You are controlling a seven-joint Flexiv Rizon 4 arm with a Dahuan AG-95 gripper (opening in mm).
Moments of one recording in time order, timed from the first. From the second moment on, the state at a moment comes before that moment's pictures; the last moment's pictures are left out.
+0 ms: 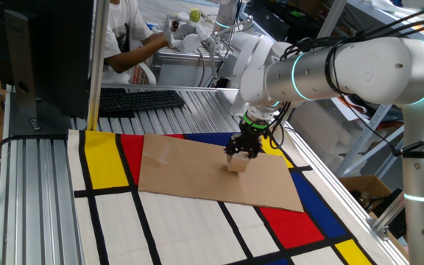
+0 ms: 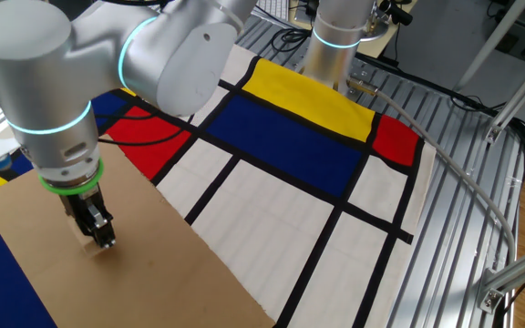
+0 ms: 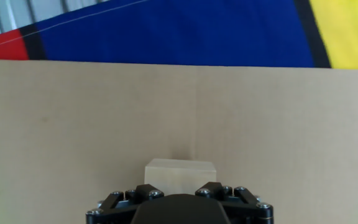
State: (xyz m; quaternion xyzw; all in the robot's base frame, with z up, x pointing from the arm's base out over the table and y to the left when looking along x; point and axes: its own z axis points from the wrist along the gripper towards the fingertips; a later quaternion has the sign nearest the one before) arm 0.717 -0.163 0.044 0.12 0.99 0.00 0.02
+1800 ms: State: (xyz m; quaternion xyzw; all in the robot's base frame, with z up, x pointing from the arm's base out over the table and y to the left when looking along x) arm 0.718 -0.165 0.027 0.11 0.99 0.01 0.02
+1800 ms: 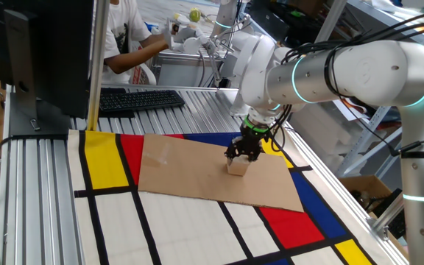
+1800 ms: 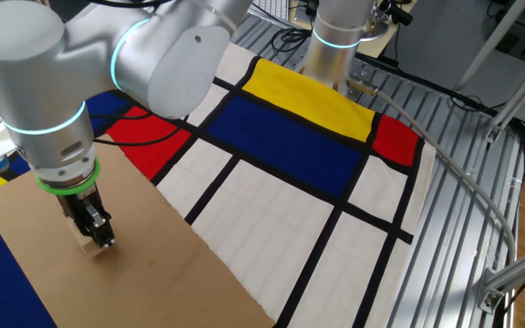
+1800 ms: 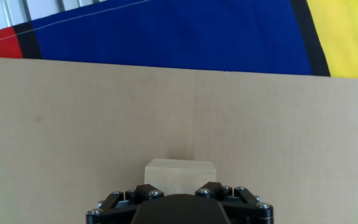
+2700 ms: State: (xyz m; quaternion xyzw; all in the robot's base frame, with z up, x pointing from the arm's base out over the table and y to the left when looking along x) arm 0.718 -0.165 0.027 0.13 0.99 0.01 0.01
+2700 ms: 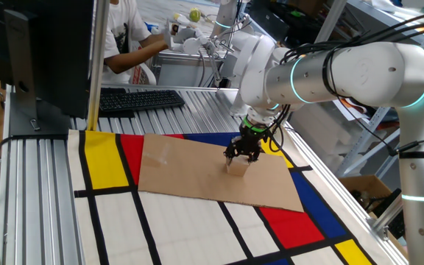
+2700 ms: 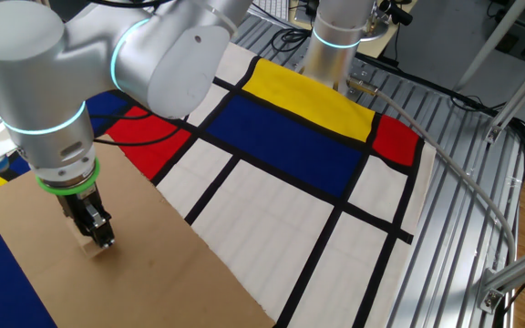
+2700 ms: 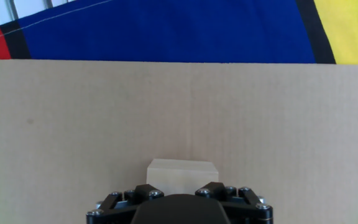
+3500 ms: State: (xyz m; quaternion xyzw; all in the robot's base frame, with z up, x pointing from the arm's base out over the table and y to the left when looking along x) arm 0.721 -0.160 0.061 0.13 0.99 0.00 0.01
